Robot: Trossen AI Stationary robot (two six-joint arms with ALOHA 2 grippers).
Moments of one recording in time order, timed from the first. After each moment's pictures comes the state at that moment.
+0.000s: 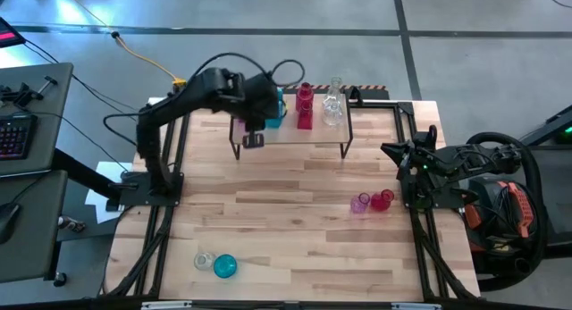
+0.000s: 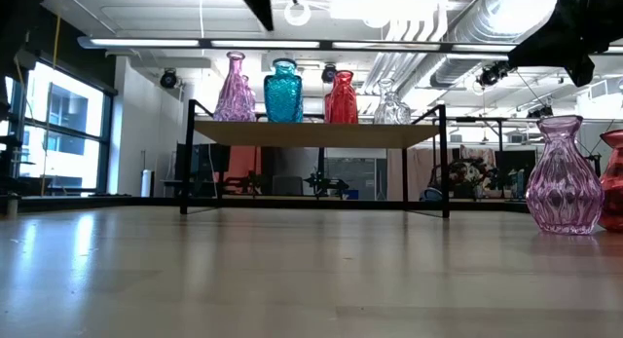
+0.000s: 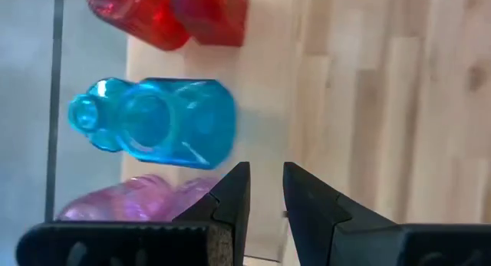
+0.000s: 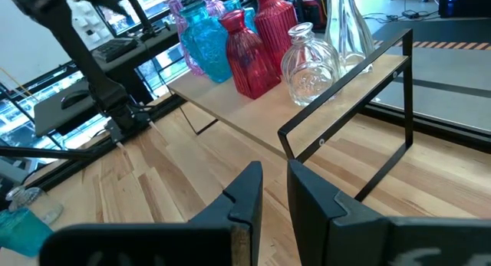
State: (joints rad) left arm 0.25 1.85 2.27 -1.58 -0.19 0.25; right arm 0.26 0.14 0.49 -0.67 0.72 0.60
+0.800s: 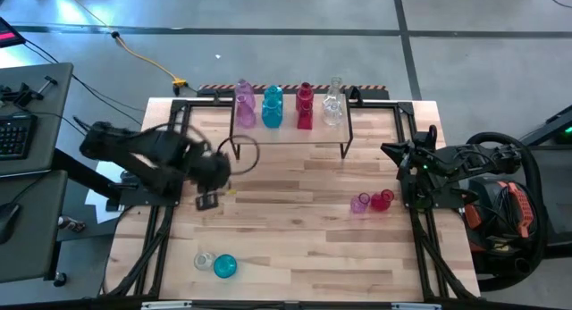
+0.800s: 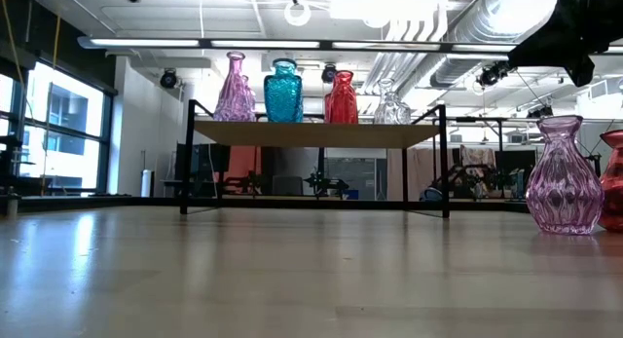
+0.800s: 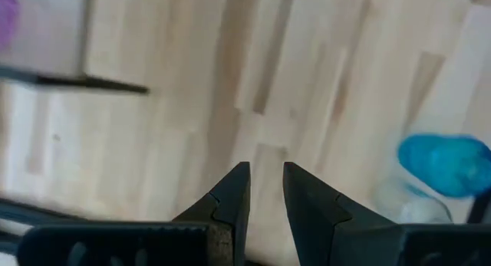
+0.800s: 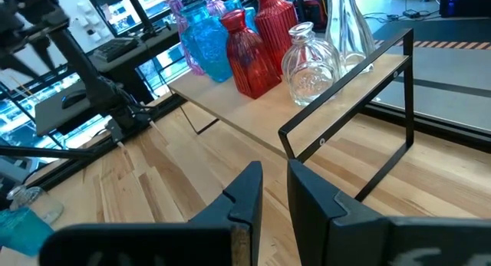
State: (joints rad) left arm -0.26 1.38 1.58 -1.57 -0.16 -0.46; right arm 0.26 0.14 0.49 -0.67 0.72 0.60
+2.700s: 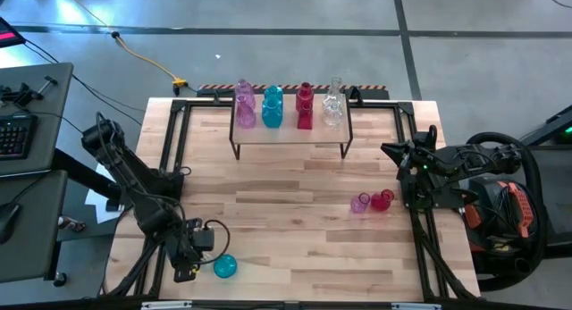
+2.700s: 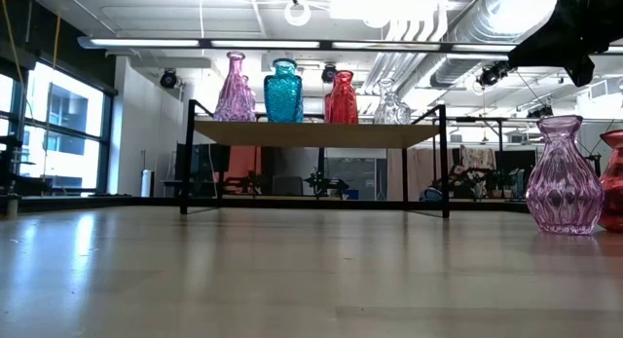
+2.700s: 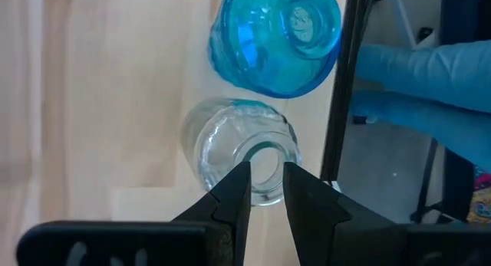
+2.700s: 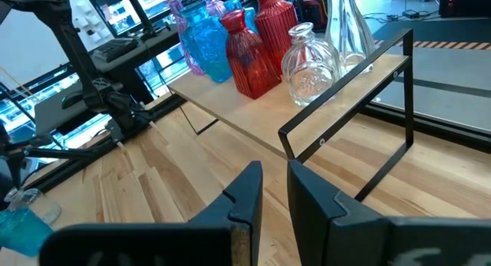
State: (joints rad) left arm -0.91 1.33 0.91 -0.72 0.02 -1.05; right arm 0.26 0.14 0.49 -0.67 0.72 0.60
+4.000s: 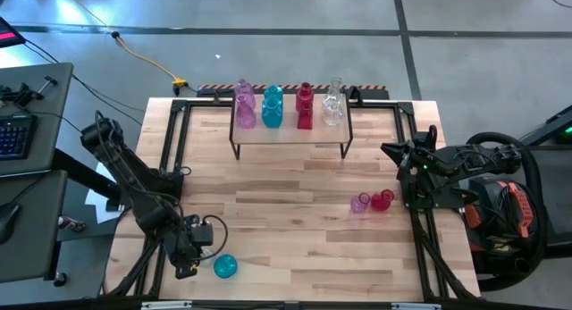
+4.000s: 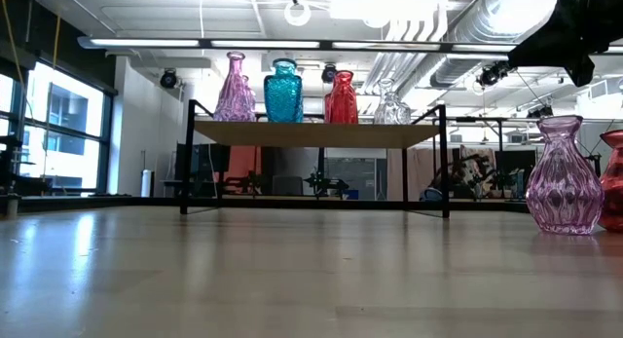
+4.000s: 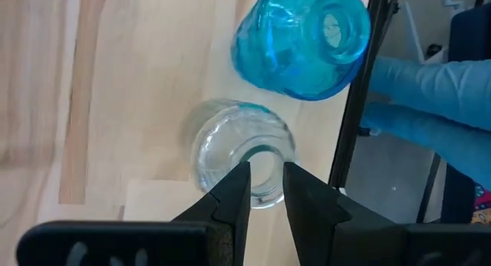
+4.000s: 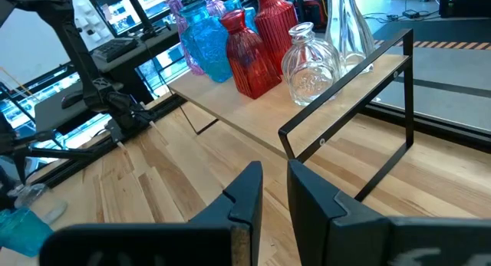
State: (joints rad) left arm -0.90 1.30 0.90 -0.75 -0.01 -1.11; right arm 0.26 0.14 0.49 -0.67 0.72 0.60
